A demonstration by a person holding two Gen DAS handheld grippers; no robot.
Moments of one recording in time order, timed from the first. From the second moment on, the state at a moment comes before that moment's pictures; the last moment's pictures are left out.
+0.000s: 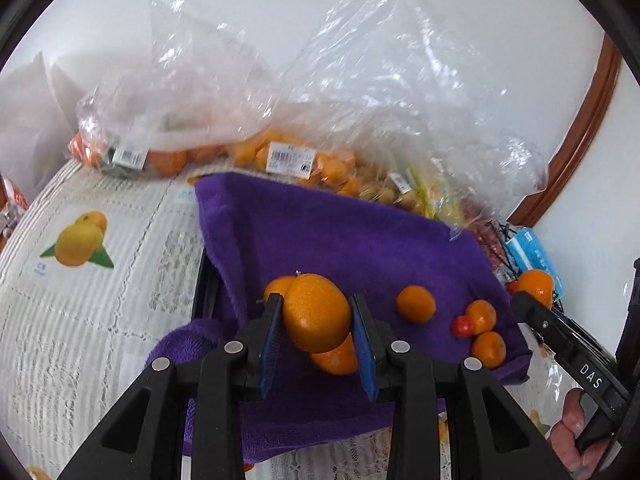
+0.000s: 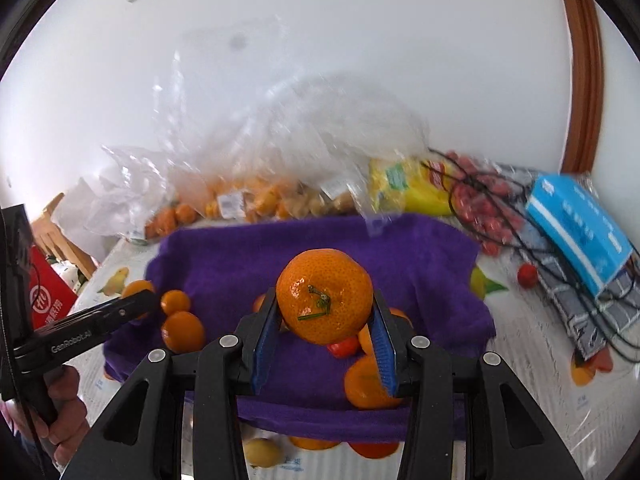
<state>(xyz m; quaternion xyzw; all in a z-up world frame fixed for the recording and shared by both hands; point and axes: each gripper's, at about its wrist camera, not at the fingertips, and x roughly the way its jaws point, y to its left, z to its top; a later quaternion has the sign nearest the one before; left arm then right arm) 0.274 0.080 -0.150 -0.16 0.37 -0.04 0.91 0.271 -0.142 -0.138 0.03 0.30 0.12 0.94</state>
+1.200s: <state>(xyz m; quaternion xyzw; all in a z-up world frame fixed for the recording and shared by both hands) 0.269 0.068 -0.144 -0.14 0.35 -0.04 0.93 0.275 -0.119 -0.172 -0.01 0.35 0.15 0.92</state>
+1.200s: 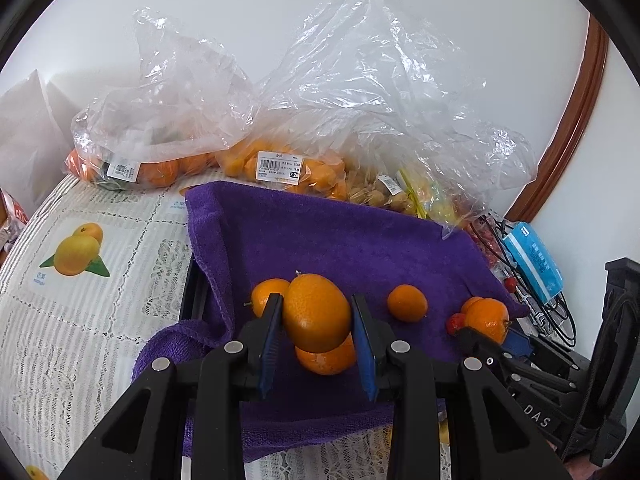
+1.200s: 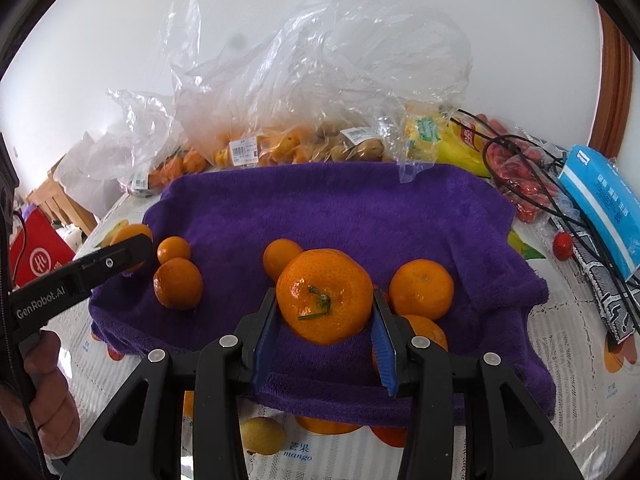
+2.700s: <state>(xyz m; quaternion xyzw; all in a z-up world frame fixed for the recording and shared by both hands) 0.279 0.080 -0.158 -0.17 0.40 -0.04 0.90 0.270 -0.120 -0.164 0.00 0.34 0.15 0.93</state>
